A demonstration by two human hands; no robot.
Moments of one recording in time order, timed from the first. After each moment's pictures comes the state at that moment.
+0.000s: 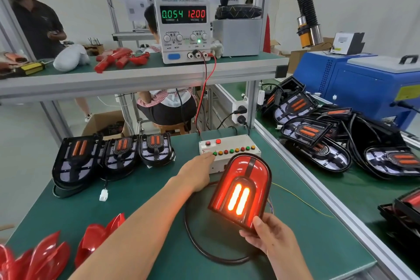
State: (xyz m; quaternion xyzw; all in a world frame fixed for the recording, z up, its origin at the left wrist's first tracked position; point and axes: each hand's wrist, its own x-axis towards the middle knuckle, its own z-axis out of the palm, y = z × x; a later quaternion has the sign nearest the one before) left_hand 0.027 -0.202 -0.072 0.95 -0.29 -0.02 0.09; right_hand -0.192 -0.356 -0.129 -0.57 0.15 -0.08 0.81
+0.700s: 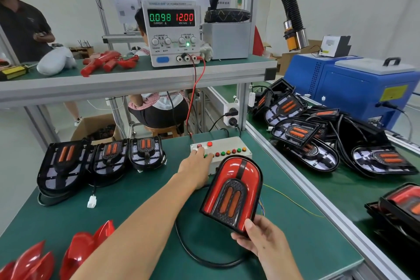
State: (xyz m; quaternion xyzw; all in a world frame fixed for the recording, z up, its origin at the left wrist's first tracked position) left_hand 0.030 -0.229 -0.063 0.96 -0.27 0.00 -0.02; right_hand -0.193 -0.358 -0.130 -0.56 0.14 -0.08 0.81
